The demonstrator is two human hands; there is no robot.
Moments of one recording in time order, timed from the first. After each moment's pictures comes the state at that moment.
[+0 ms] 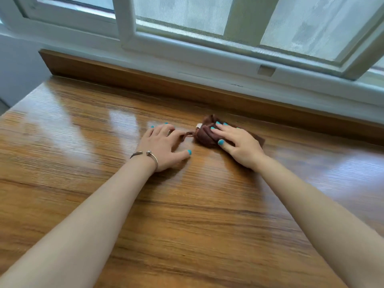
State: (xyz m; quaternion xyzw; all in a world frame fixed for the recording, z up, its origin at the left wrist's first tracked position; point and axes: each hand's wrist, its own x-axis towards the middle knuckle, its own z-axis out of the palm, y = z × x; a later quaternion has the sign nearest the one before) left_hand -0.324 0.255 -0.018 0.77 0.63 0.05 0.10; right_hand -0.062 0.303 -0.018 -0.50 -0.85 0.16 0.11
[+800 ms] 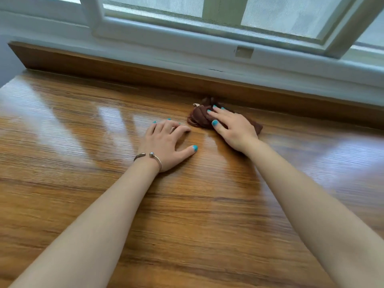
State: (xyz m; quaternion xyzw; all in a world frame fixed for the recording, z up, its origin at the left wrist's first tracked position) left_hand -0.256 0.242 -0.034 0.78 0.61 0.10 0.04; right_hand -0.027 0.309 -0.020 -0.55 -0.82 0.13 0.11
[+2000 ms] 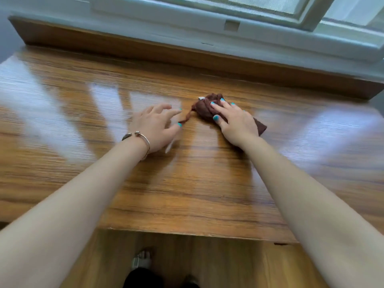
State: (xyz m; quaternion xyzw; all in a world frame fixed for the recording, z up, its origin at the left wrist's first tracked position) left_hand -0.274 0.164 -0.009 0.78 0.61 0.12 0.11; right_hand -0.026 0.203 -0.024 -0.65 -0.75 0.05 0.05
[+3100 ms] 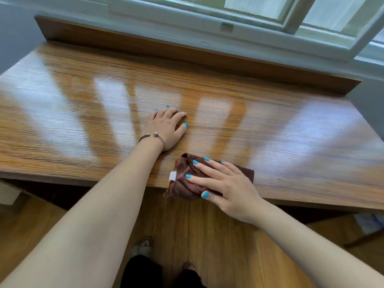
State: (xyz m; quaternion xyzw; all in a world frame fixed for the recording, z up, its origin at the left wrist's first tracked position) left_hand -0.266 0.110 -0.035 0.78 0.61 0.10 0.06; right_hand -0.050 -0.045 -0.017 -0.44 -0.89 0.10 0.03
